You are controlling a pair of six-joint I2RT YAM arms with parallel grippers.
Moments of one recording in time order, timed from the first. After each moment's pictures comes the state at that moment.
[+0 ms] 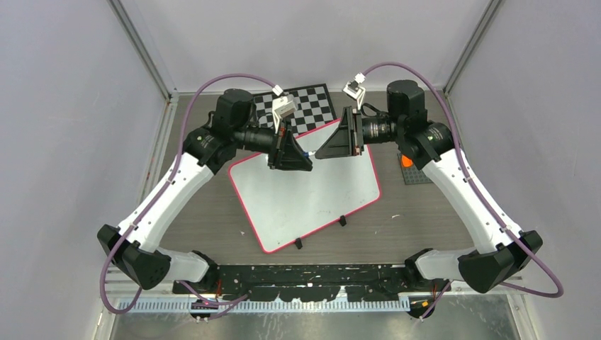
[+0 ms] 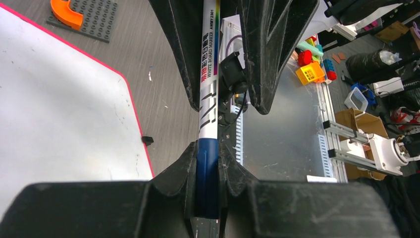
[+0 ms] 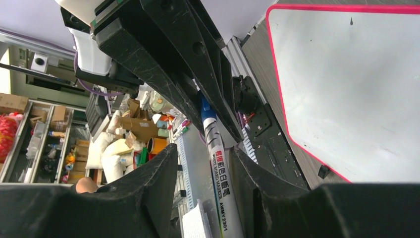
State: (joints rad) left arm -0.58 1.33 1.48 -0.58 1.01 -0.10; right arm 0.47 1.30 1.48 -0.54 -1.01 0.65
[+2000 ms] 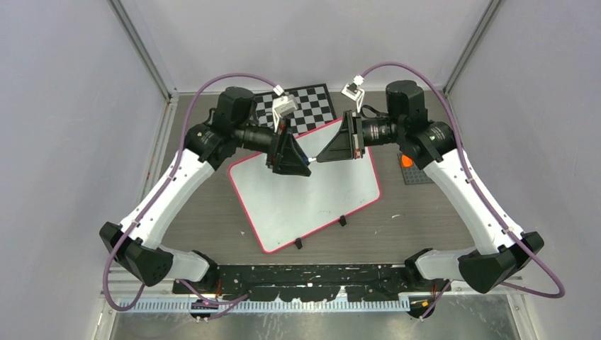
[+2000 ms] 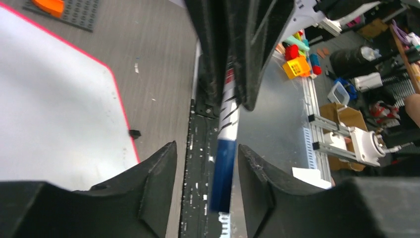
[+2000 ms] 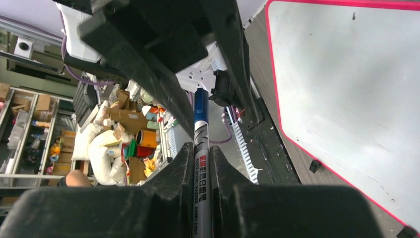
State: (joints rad) left arm -0.58 1.36 1.52 -0.66 1.06 -0.09; right arm 0.48 1.30 1.51 -0.64 -1.00 0.55
